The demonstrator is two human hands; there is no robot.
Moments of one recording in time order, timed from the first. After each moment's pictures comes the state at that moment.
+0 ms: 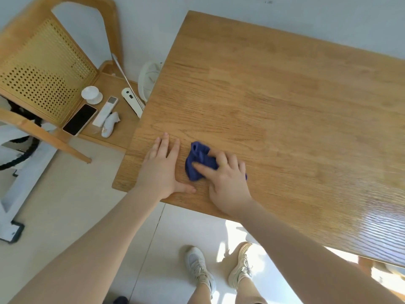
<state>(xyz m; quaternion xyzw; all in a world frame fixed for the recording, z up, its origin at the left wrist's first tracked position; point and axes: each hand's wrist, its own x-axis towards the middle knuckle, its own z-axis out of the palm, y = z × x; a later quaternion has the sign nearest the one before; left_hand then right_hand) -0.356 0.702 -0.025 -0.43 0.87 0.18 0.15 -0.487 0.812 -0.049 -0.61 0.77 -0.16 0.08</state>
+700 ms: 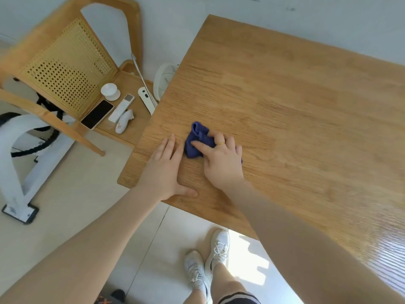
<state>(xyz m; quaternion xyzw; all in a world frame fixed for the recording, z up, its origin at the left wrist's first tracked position) -0.355 0.703 -0.023 -0.42 0.88 0.18 0.13 -0.503 0.756 -0.043 -0.60 0.77 -0.17 0.08</state>
